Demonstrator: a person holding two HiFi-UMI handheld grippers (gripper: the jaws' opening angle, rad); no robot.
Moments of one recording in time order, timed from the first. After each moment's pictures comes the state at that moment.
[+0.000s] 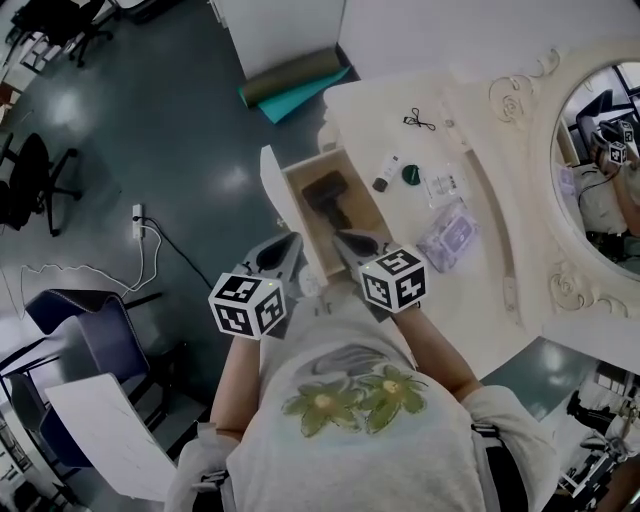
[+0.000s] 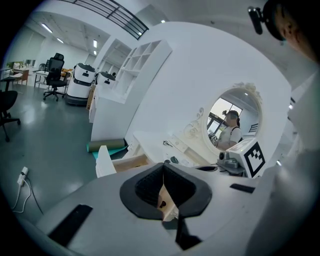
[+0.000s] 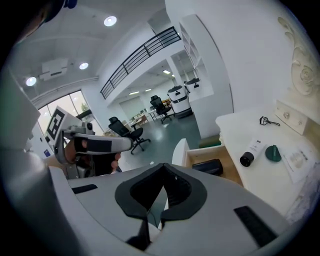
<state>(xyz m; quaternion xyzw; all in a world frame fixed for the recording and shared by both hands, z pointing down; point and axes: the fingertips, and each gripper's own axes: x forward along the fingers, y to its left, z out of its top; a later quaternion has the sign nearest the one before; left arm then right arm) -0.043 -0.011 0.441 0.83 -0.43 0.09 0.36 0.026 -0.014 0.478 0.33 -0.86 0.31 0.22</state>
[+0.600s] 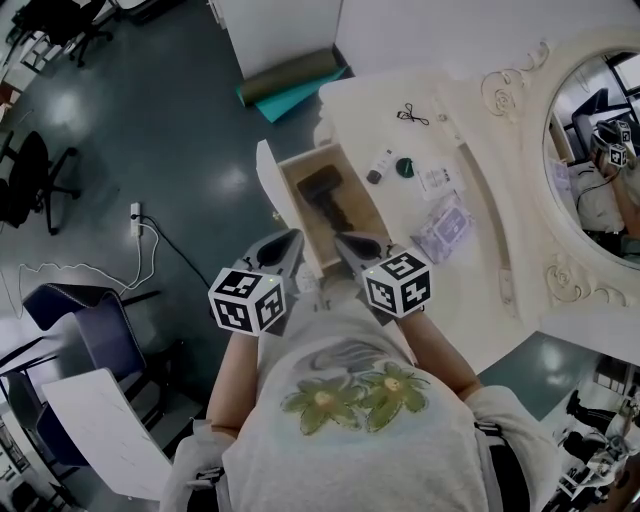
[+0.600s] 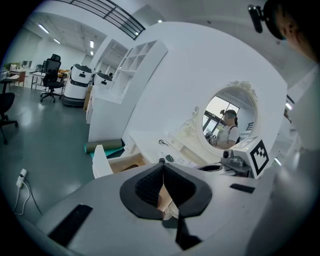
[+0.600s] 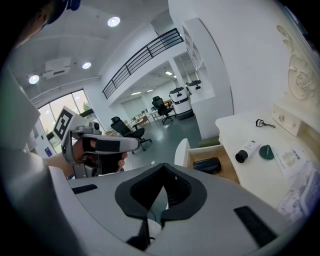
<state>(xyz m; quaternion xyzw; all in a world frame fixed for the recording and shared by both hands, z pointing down) -0.031 0.006 0.431 0.83 -0.42 0.09 0.35 0.038 0.013 0.459 0.33 -0.87 0.30 0.22</state>
